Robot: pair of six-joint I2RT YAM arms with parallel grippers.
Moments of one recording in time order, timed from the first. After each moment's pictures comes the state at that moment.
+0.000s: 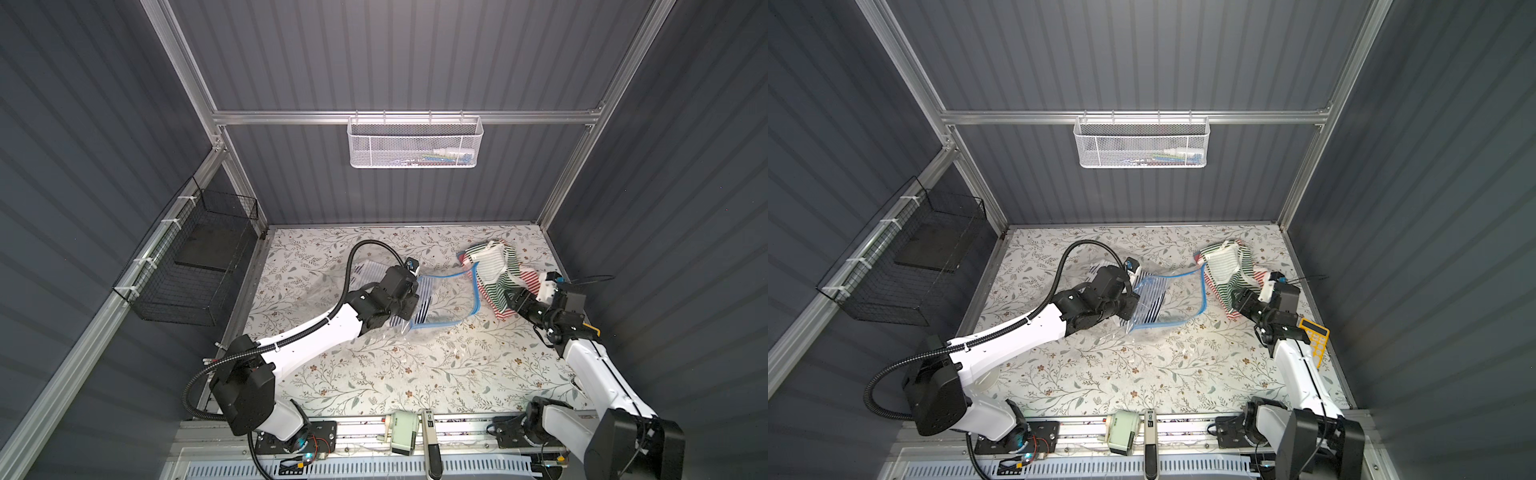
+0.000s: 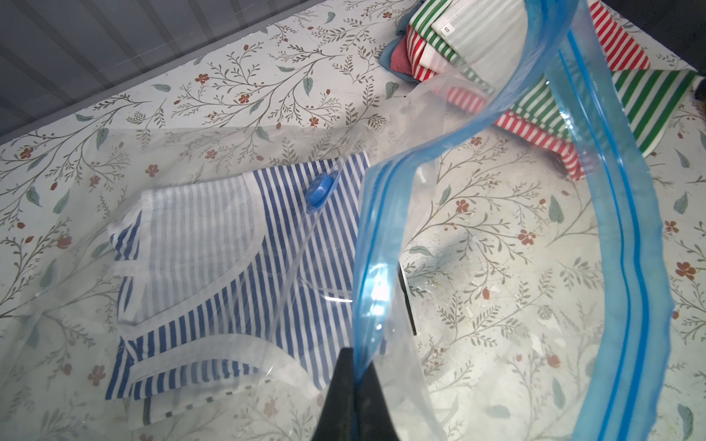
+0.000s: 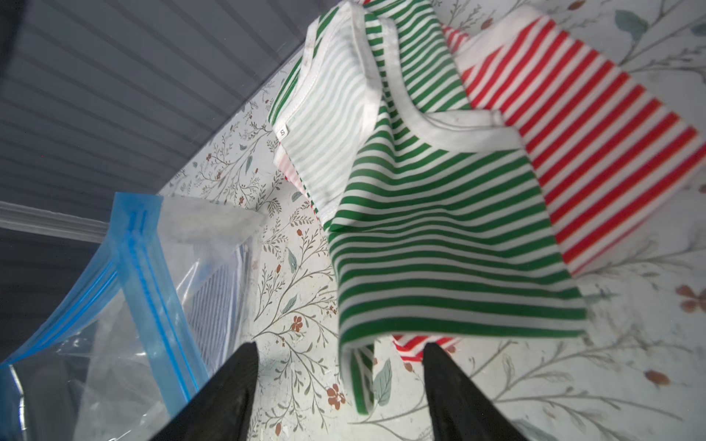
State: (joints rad) left arm -0.87 1.51 1.17 -0.43 -0.21 -0.17; right arm -0.26 1.02 0.51 -0.13 -0.44 0.50
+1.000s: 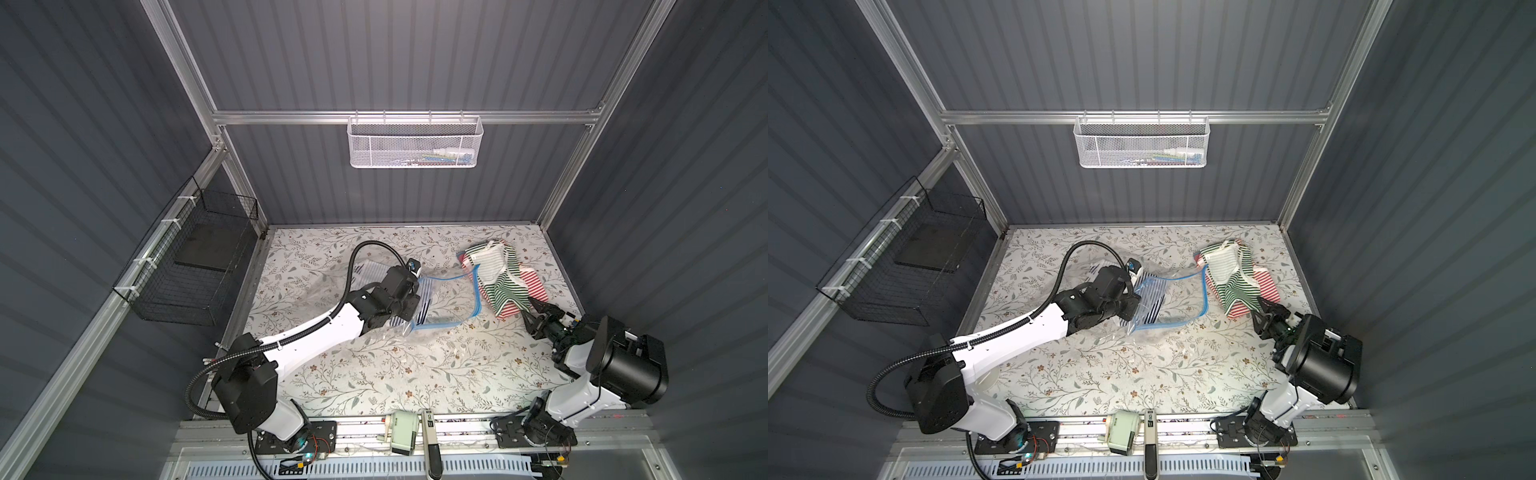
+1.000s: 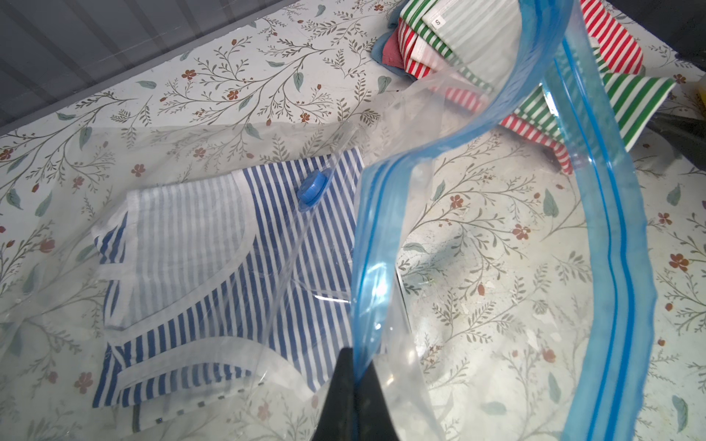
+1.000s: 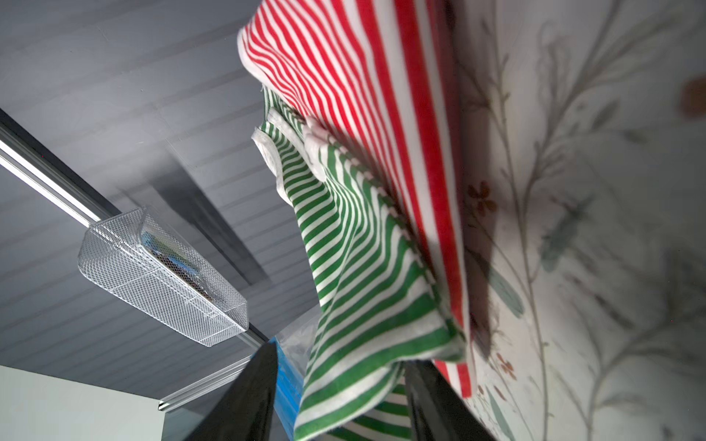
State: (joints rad) left arm -0.87 1.52 1.17 -0.42 -0.19 -0.17; right arm -0.61 1.63 0.26 0.96 -0.96 1.52
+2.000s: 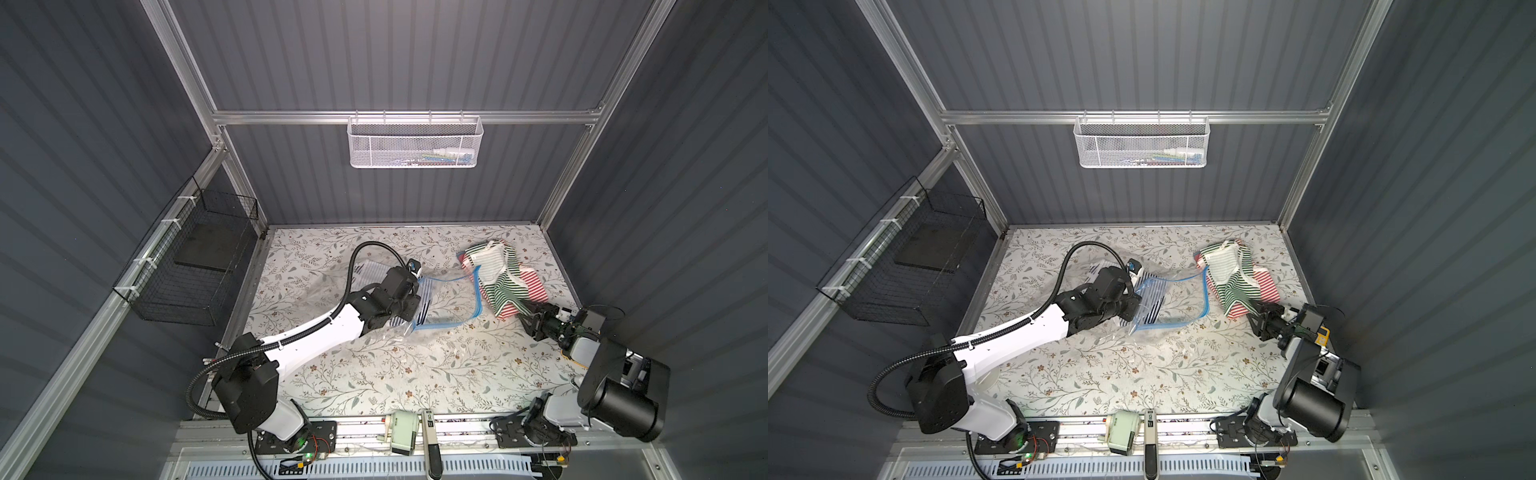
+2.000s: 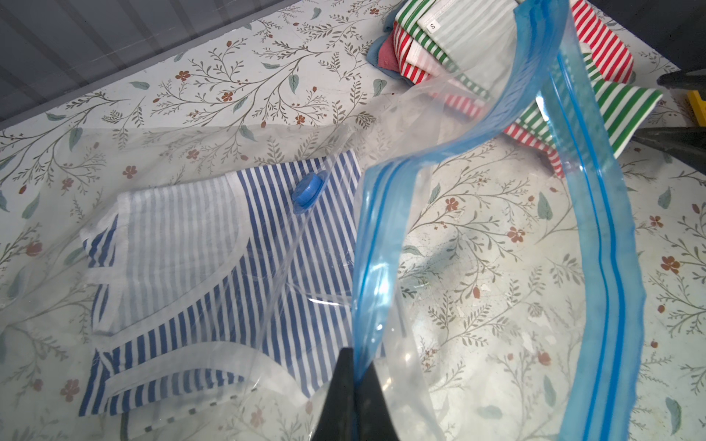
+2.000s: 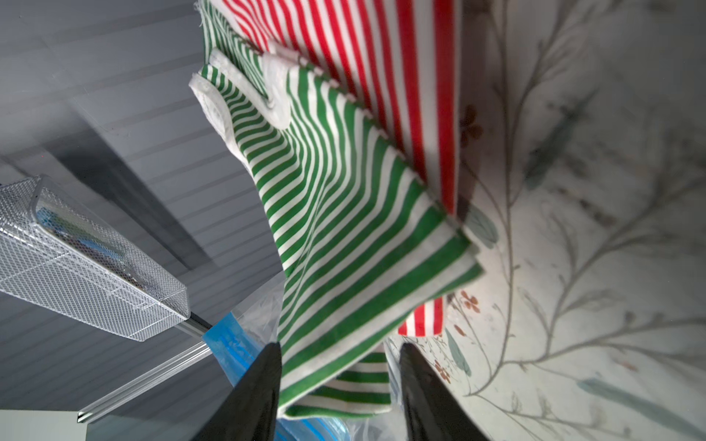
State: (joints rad) left arm -0.87 1.52 1.15 -0.39 -0.17 -0.17; right arm -0.57 1.43 0.41 0.27 -0.93 1.18
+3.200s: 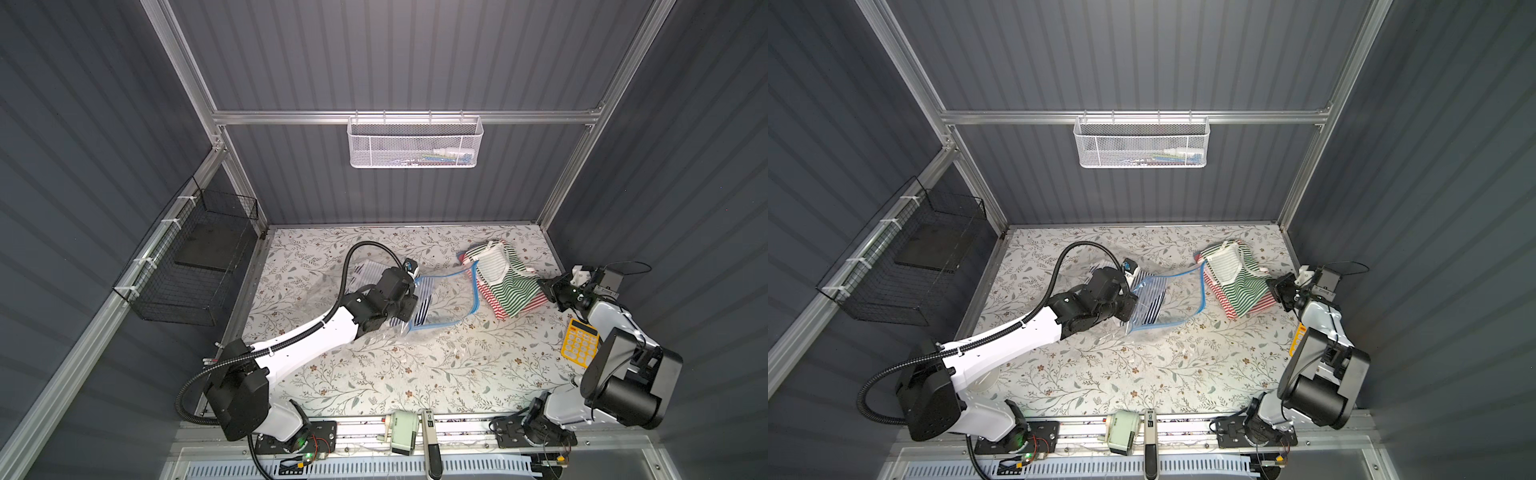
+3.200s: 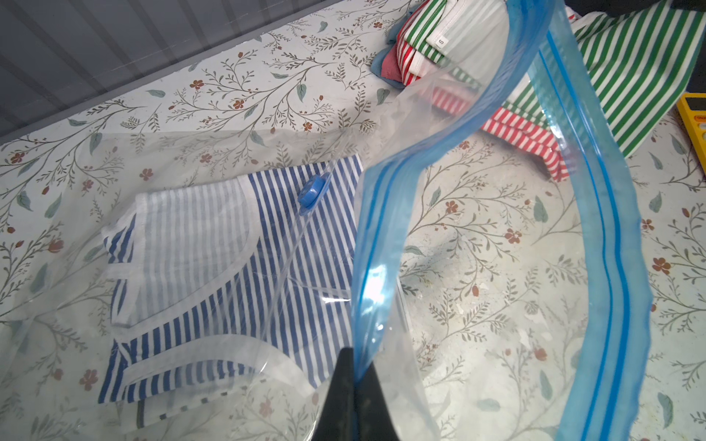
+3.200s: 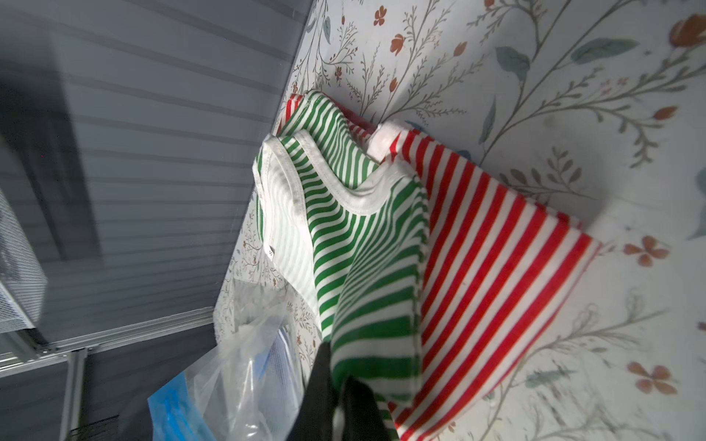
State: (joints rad) left arm -0.87 1.47 1.14 -0.40 -0.19 -0.17; right arm -0.52 1.46 0.86 -0.20 -0.67 0.62
